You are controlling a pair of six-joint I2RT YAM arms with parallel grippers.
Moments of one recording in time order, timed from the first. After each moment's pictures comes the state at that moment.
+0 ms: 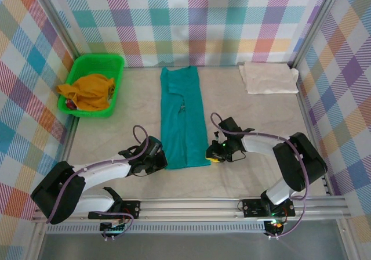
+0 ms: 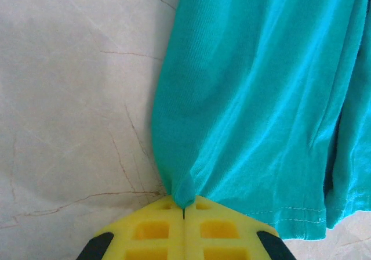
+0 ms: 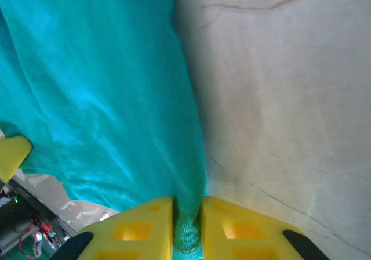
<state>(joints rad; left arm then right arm) -0.71 1.24 0.45 -0.24 0.09 -1.03 0.55 1.56 0.70 -0.35 -0.54 0.73</state>
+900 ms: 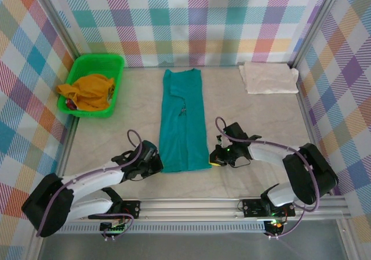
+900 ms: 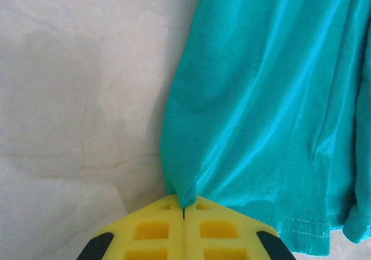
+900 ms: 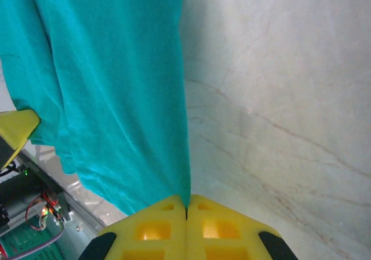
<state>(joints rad) -0.71 1.06 0.36 -0.29 0.07 -1.03 0.55 1.42 0.58 -0.31 -0.58 0.72</state>
